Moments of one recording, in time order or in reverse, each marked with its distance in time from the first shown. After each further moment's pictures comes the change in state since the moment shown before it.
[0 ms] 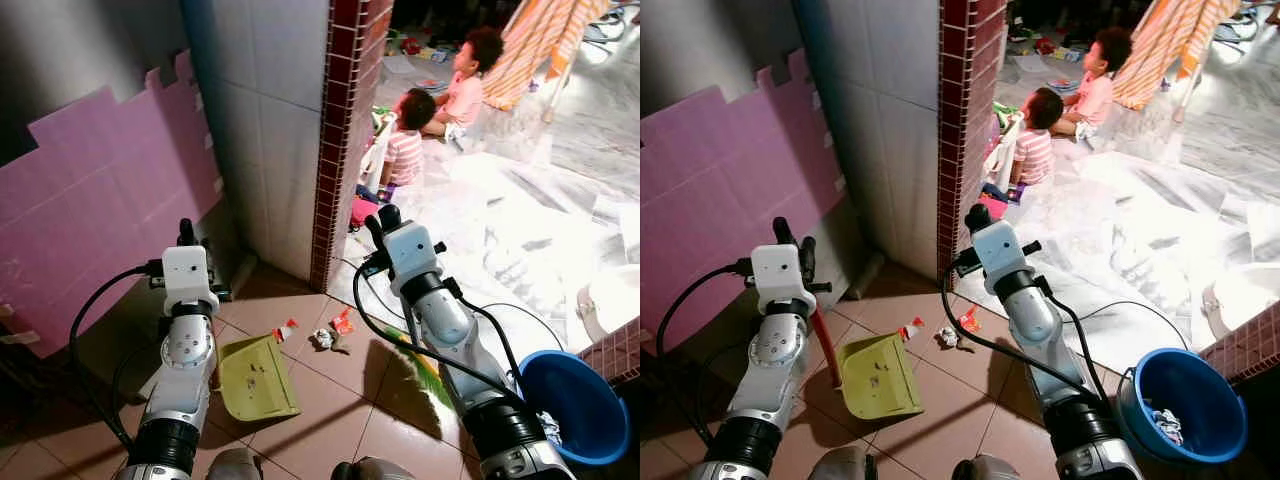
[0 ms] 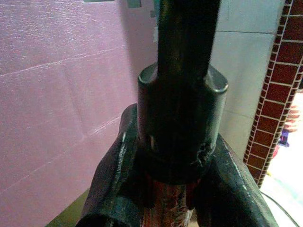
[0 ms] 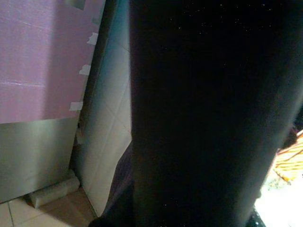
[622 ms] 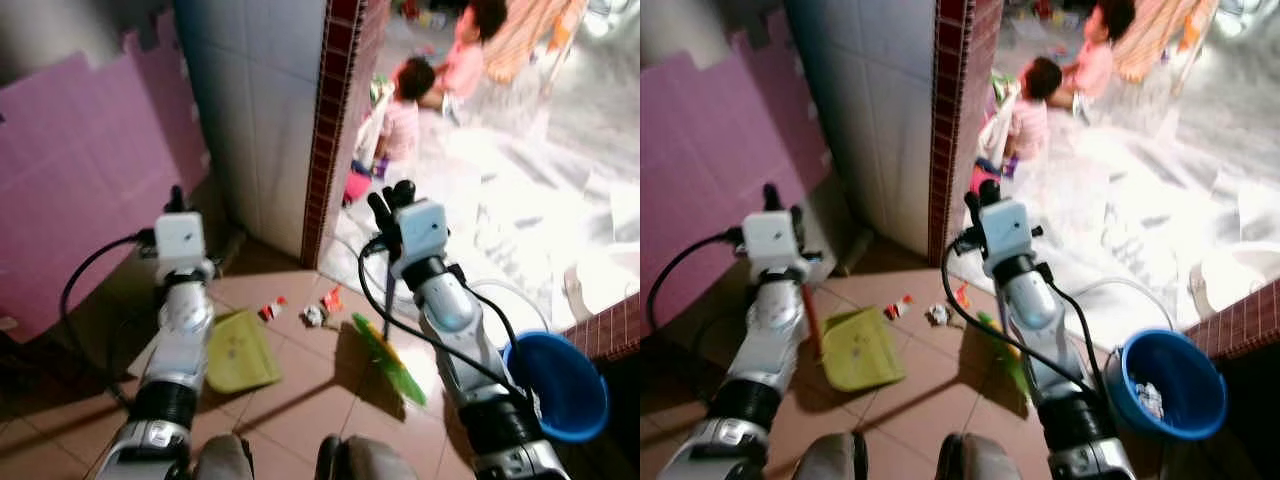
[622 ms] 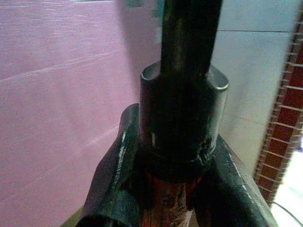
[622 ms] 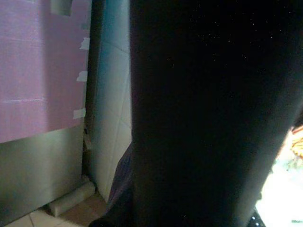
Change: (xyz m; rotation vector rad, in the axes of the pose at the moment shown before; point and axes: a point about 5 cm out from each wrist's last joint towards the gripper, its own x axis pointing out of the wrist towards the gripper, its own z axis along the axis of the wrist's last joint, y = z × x) left arm 0.032 -0.008 0.029 0.020 -0.104 0.034; right arm 0.010 -0.007 0.032 0.137 -0.073 -0.044
